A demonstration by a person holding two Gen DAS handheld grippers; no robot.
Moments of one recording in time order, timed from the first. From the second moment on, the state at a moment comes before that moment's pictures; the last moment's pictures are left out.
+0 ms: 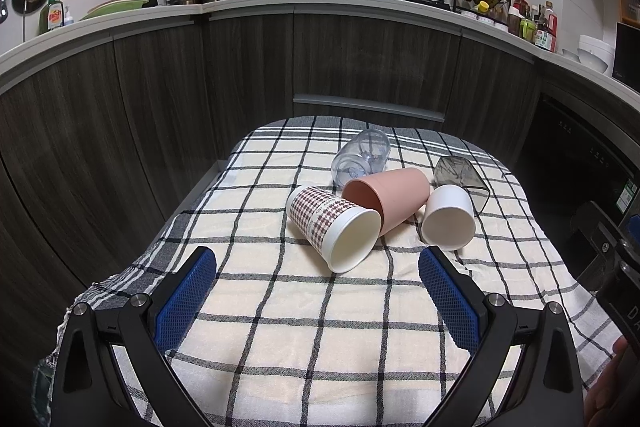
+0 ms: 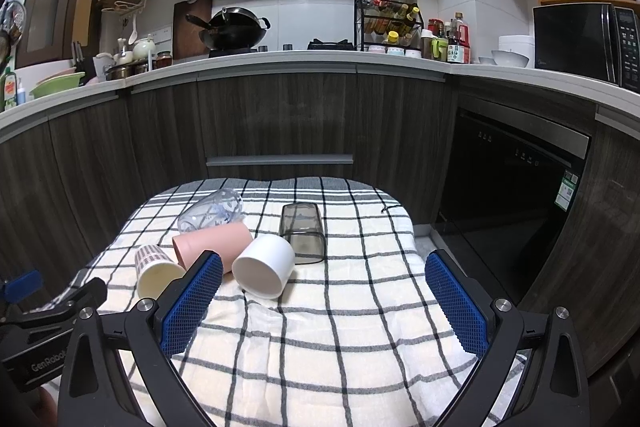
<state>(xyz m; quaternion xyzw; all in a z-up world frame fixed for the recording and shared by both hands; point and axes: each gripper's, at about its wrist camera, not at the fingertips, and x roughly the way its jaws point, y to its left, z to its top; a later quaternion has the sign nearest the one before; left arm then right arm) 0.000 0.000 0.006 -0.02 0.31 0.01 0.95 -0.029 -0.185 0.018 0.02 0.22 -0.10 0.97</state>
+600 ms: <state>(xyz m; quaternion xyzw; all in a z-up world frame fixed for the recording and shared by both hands) 0.061 -0.014 0.029 0.00 0.31 -0.03 0.95 0.014 -0.191 0.035 0.03 0.22 -0.11 0.97</state>
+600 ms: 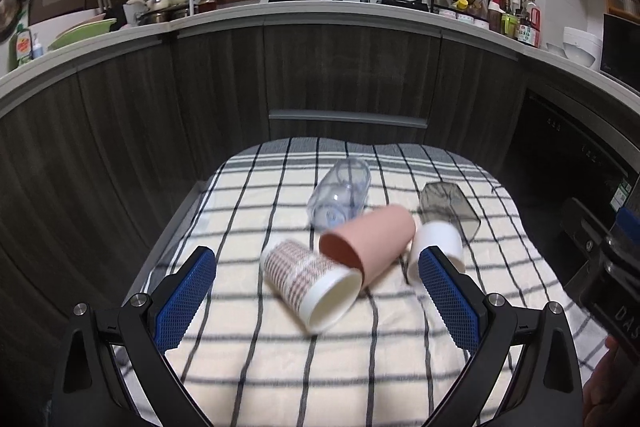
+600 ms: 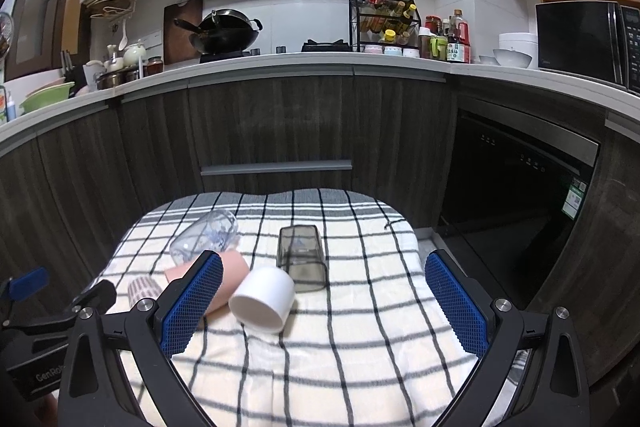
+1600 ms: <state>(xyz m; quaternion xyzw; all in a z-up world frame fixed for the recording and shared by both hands) 0.271 -0.030 -0.034 0.06 0.47 -0.13 0.87 0.178 -0.198 0.019 0.08 0.30 -0.16 0.94</state>
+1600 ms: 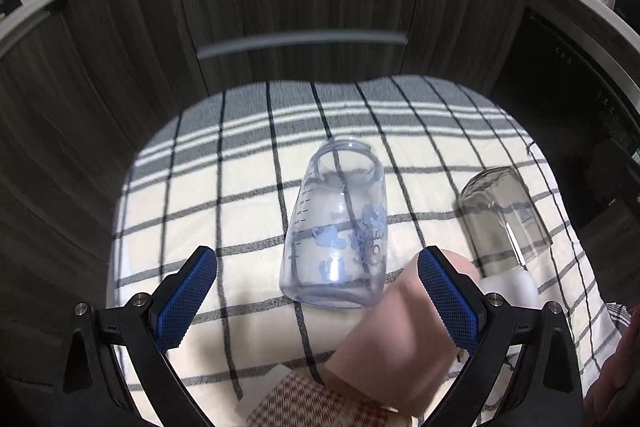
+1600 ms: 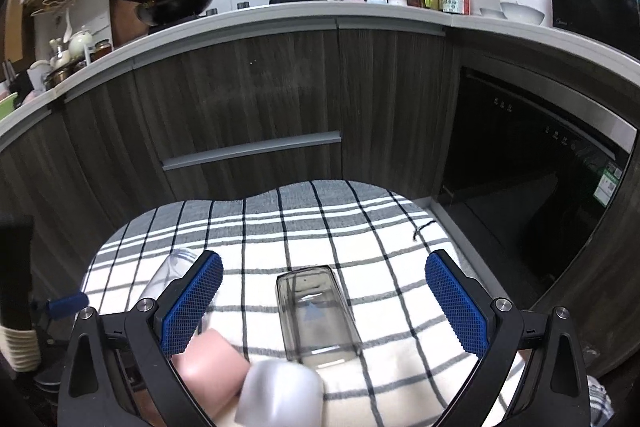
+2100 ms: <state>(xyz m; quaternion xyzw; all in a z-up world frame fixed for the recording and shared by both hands) 0.302 -0.033 -0.065 0.06 0.53 -0.16 0.83 0.210 -0.196 0.001 0.09 0.32 -0.15 0.93</state>
